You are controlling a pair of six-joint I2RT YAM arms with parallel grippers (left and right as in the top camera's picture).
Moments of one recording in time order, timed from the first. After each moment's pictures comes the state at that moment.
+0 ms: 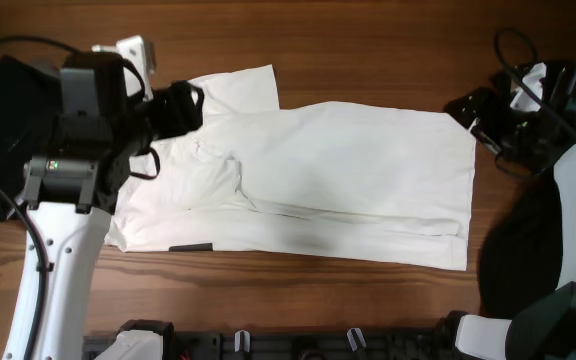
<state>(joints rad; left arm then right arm) -0.10 1.28 1.36 -0.78 0.20 -0.34 -0.32 1.50 1.27 -0.86 -0.61 0.24</state>
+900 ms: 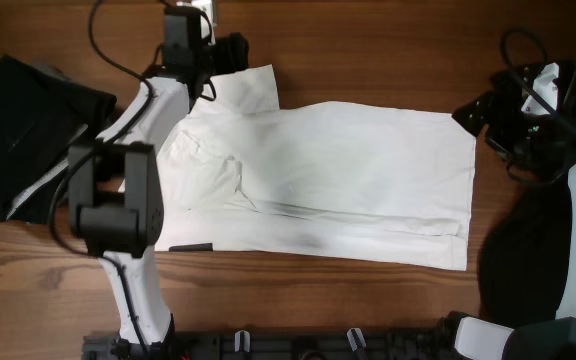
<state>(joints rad) -0.14 2.17 1.55 -0.07 0.21 -0.29 -0.32 1.43 1.36 -1.06 -0.51 0.20</state>
